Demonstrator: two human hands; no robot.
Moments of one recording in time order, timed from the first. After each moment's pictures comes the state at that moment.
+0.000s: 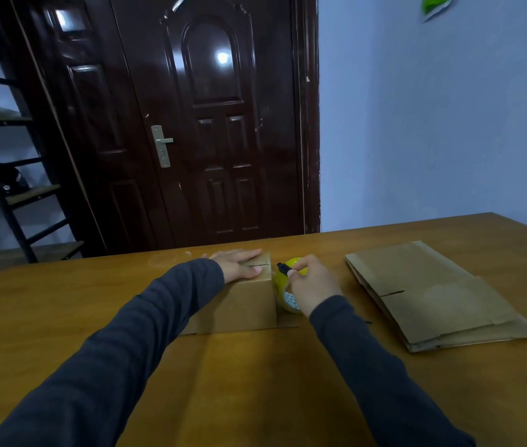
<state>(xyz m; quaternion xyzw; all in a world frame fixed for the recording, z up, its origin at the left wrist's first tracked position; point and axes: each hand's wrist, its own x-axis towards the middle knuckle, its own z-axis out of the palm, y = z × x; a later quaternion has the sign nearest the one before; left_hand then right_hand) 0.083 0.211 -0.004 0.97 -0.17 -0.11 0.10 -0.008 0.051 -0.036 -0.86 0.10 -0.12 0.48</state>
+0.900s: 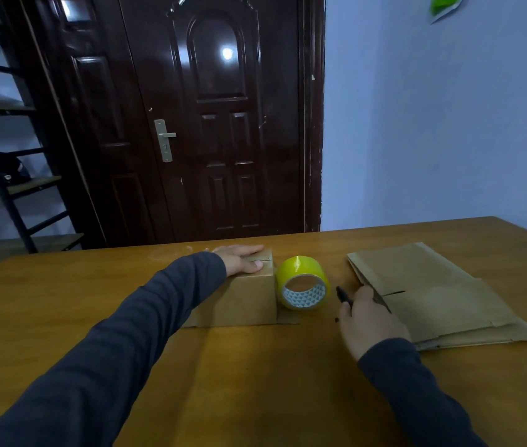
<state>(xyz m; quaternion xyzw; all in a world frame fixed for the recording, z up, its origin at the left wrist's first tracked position) 0.081 0.211 0.000 0.97 -0.17 -0.12 0.14 -0.058 0.002 -0.074 -0.95 0.18 -0.14 0.23</state>
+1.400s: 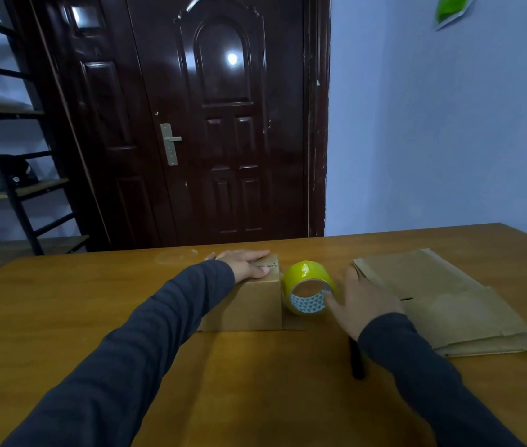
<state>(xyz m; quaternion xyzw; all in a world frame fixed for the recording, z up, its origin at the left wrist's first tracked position) 0.082 0.215 -0.006 0.97 -0.16 -0.10 0.13 -0.019 -0.003 -0.060 -0.98 0.09 -0.15 0.08</state>
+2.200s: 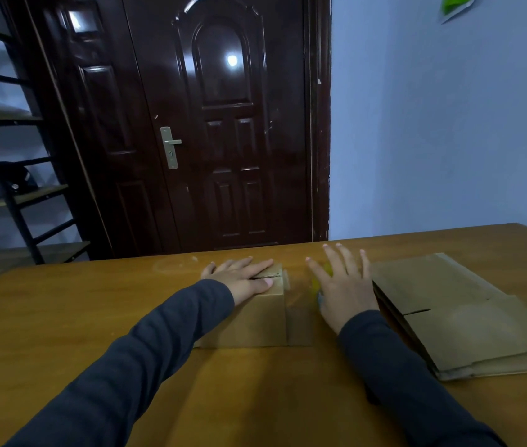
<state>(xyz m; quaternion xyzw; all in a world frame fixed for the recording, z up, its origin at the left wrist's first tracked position) 0.084 0.220 -0.020 0.98 -0.18 -0.07 0.08 0.046 0.009 -0.079 -0.96 0.00 -0.28 -0.04</state>
